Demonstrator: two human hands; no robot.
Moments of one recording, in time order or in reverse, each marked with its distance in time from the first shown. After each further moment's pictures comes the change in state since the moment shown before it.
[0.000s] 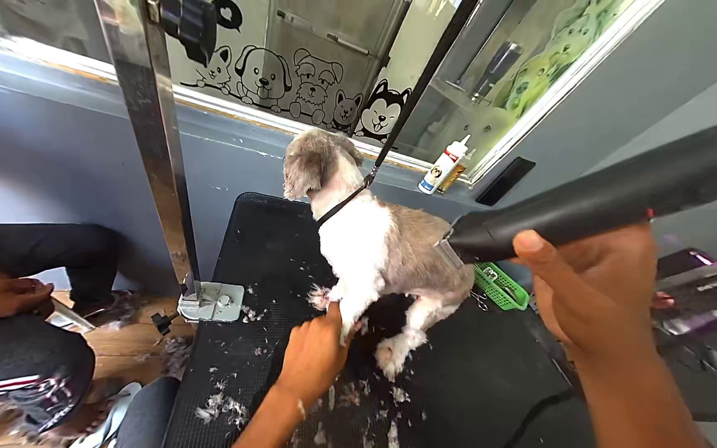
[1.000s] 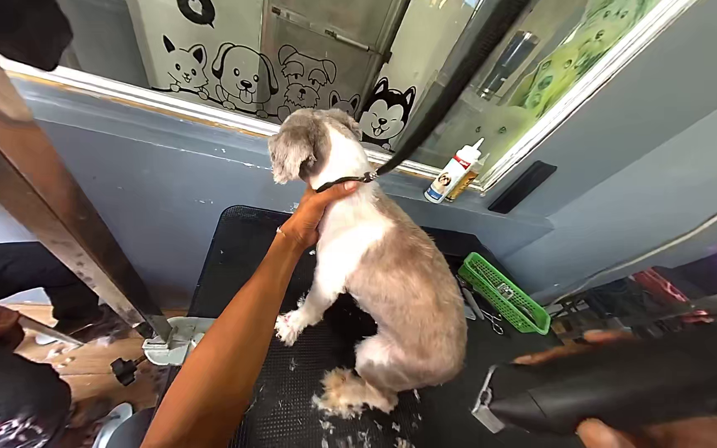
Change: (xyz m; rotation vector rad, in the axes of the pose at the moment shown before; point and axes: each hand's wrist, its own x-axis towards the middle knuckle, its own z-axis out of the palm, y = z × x) left_hand 0.230 0.005 -0.086 -1.460 0.031 0.217; right_hand -0.074 0.028 -0.050 0.207 -0.188 0.285
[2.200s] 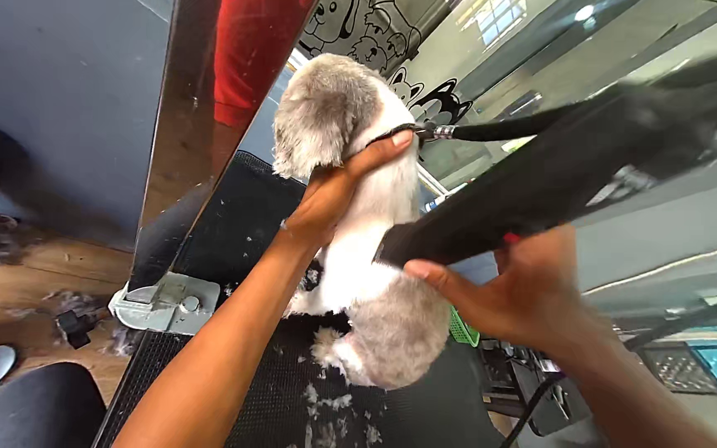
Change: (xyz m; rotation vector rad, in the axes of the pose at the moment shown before) left_hand -0.044 0.036 -0.025 -0.255 0.087 0.195; right_hand 0.181 -0.019 0.141 -1.011 -0.436 -0.505
